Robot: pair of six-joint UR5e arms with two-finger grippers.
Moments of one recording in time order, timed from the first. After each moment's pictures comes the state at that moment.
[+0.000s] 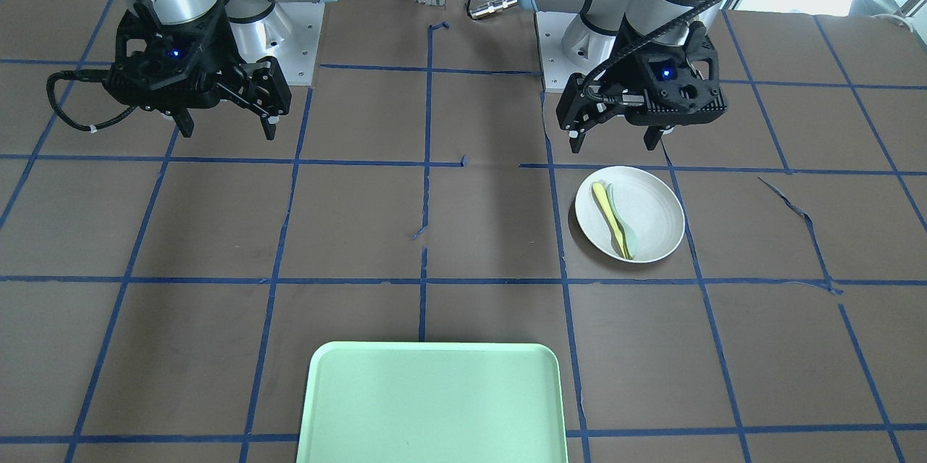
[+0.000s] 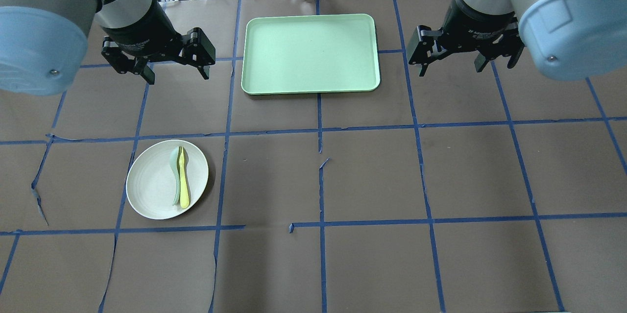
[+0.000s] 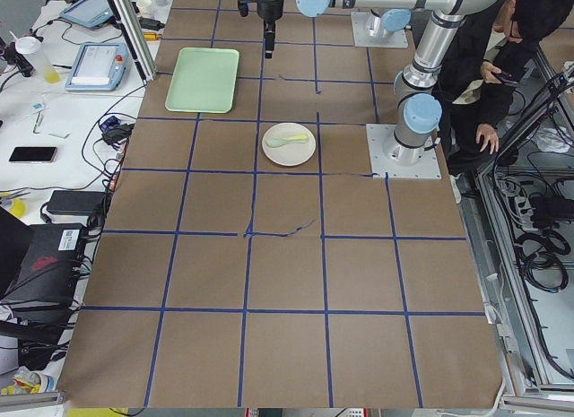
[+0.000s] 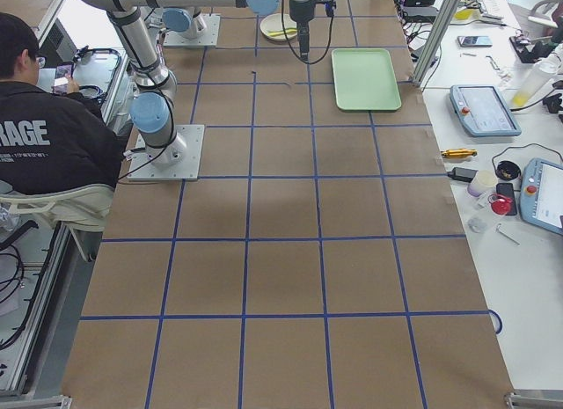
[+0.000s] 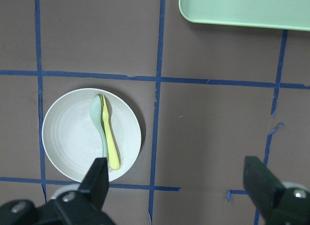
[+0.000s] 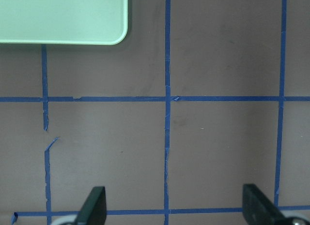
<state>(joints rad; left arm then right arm) -1.62 -1.57 -1.61 -1.45 1.59 -0.12 1.63 -1.59 1.62 -1.68 -1.62 0.05</state>
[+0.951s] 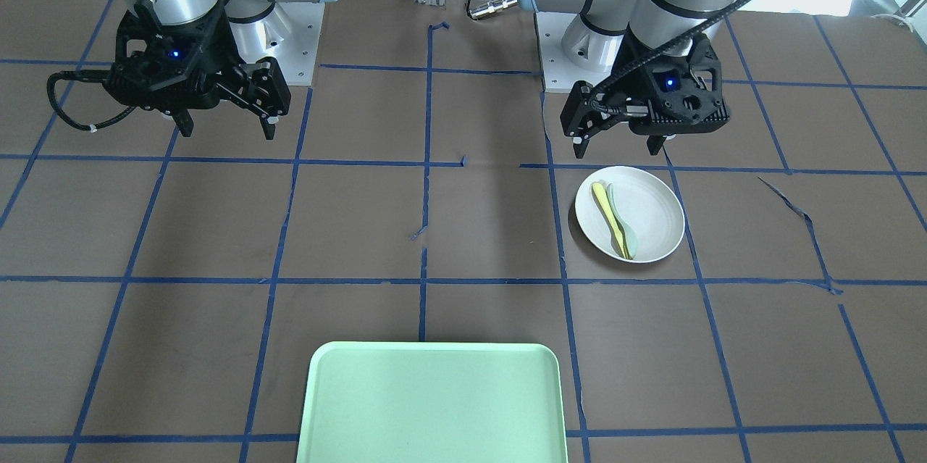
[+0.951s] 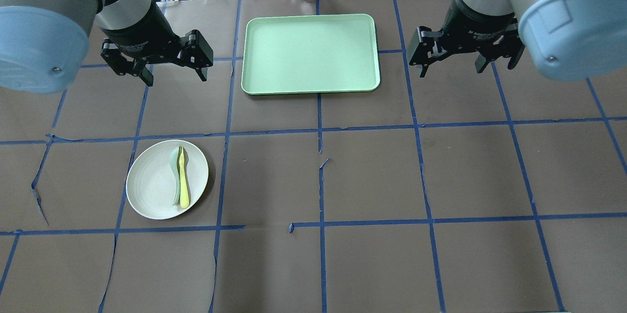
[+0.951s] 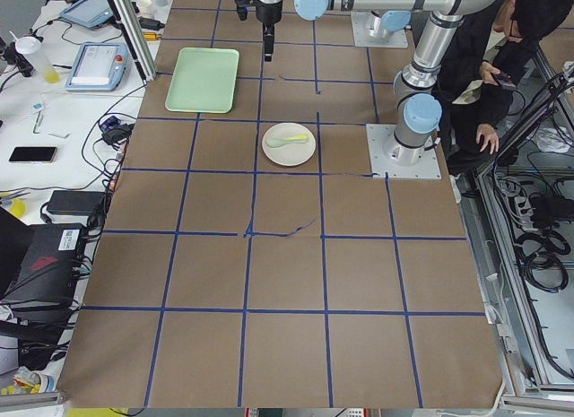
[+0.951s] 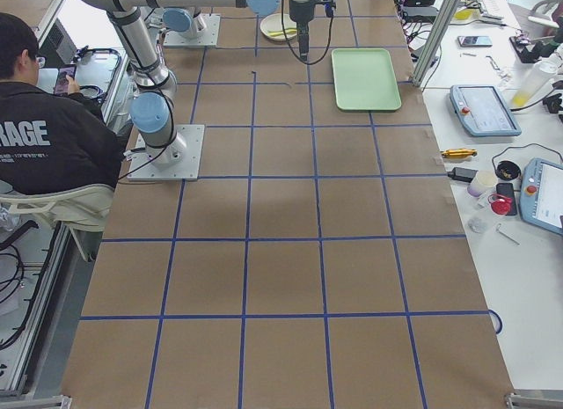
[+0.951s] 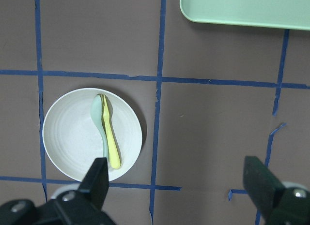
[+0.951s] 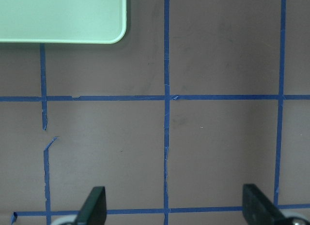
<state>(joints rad) -1.58 -1.58 -1.63 -1.45 1.59 -0.10 1.63 -1.59 1.62 -1.68 -1.62 0.05</state>
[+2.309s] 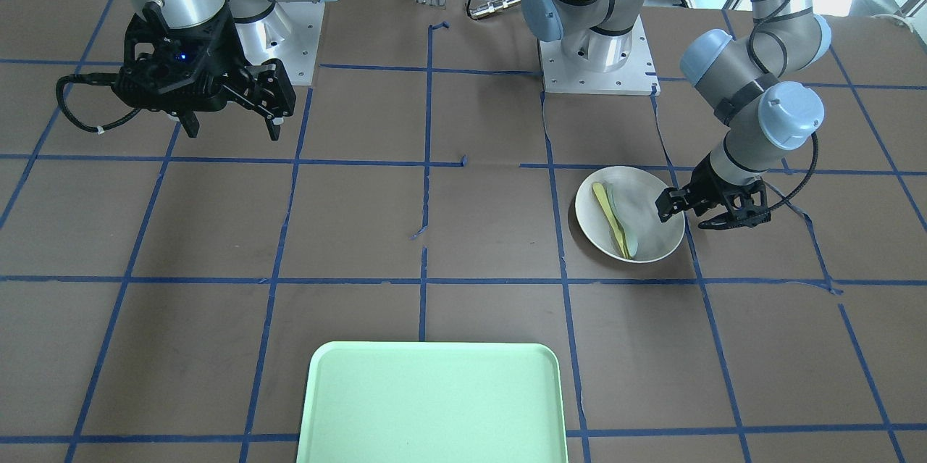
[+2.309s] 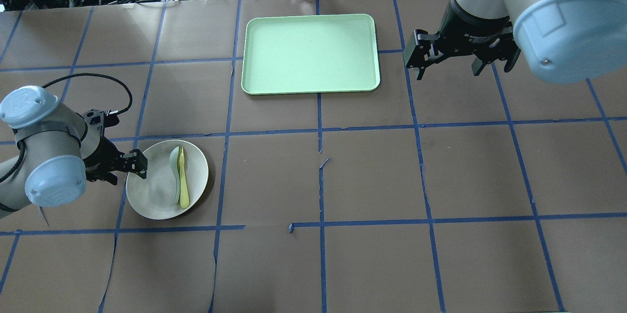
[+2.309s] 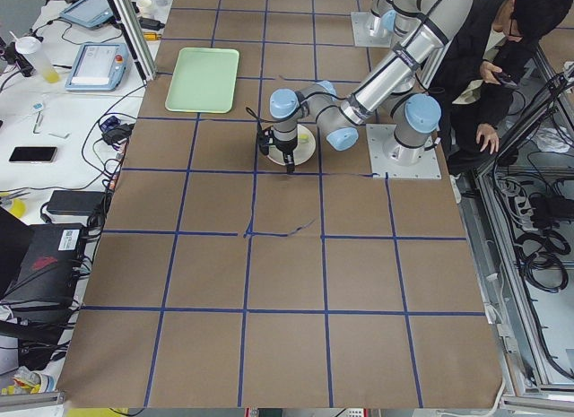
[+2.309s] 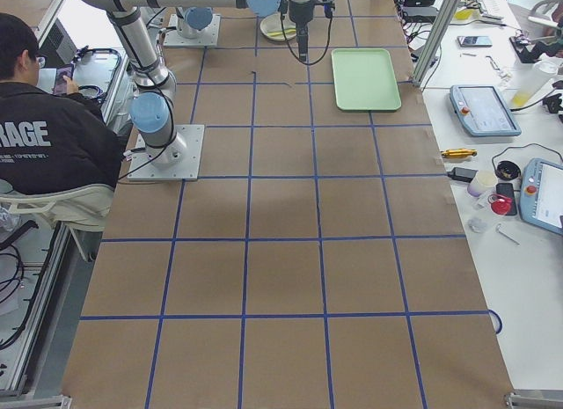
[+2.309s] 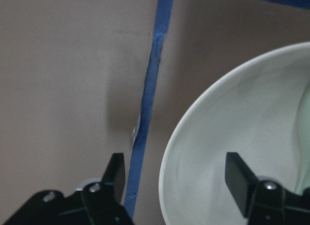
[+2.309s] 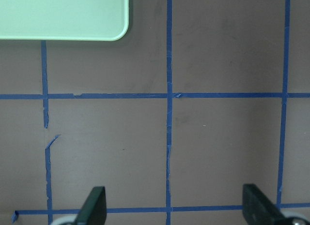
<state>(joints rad) -1.09 -1.75 -2.23 -0.80 1.59 0.28 1.64 -1.59 1.63 -1.68 -1.62 0.06</state>
